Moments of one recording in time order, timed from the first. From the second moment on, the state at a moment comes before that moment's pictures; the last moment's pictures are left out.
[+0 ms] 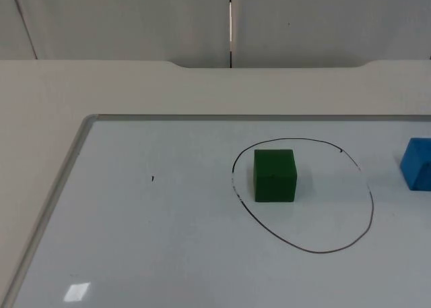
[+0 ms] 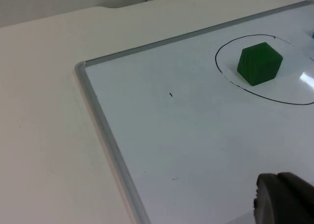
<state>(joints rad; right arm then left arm) 0.07 1.18 -0.94 -0.23 0.91 0.32 -0.42 0.00 -0.50 -0.05 1.07 0.00</state>
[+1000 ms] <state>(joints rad) 0.07 1.60 -0.95 -0.24 0.40 0.34 -0.42 0.00 -0.50 -0.05 1.07 0.00</state>
